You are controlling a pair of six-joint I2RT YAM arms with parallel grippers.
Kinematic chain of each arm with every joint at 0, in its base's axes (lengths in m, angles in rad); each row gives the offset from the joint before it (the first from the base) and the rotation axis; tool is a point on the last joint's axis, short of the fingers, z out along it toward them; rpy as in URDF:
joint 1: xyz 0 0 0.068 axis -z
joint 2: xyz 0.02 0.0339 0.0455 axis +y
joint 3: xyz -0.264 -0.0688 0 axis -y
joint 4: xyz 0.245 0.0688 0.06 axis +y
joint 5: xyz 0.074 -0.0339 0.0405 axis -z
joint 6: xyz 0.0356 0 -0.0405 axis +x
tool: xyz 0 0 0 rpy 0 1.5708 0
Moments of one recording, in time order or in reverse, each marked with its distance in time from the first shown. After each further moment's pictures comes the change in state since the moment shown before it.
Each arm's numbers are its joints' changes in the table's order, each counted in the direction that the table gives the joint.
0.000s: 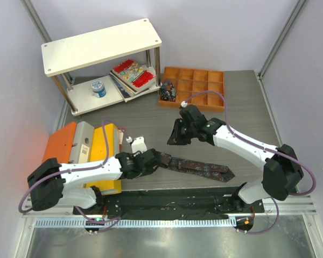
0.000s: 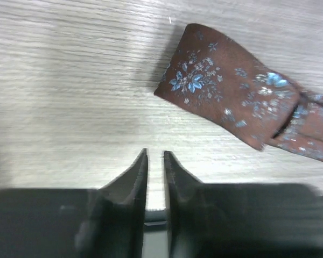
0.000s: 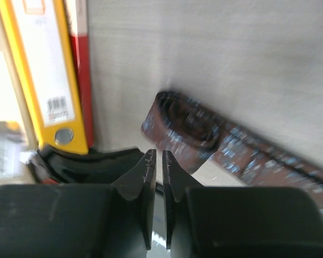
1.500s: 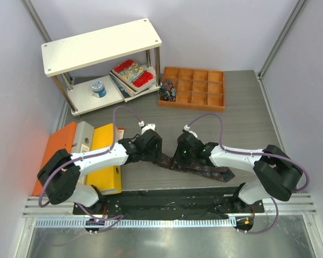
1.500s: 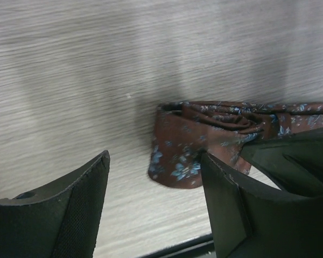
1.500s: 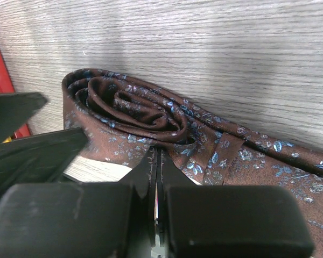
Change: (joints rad) left arm -0.224 0.109 0.108 -0.143 0.218 0.499; right arm -0.139 -0.026 -0.430 -0.353 0.148 0.209
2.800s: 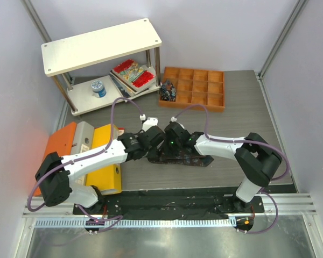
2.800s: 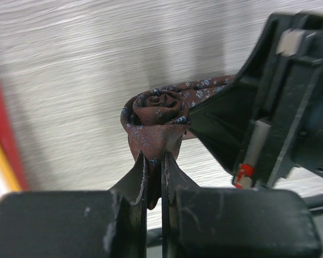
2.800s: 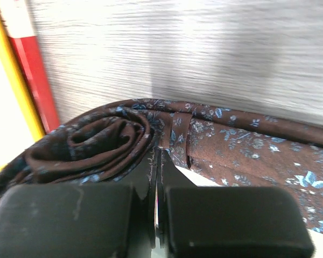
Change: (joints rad) left arm 0.089 -0.026 0.197 0.254 -0.176 0.001; right arm -0.010 0.206 0.234 0.018 -0.046 -0.002
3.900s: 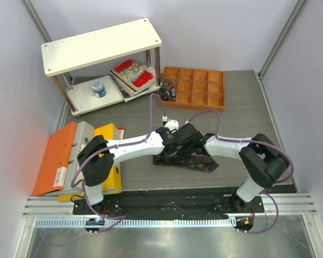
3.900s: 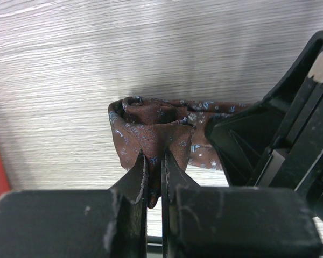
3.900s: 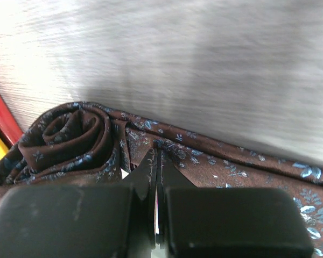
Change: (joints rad) left arm 0.110 0.443 0.387 0.291 -0.130 -0.192; right arm 0.126 -0.034 -0.126 0.002 -0.095 -0.011
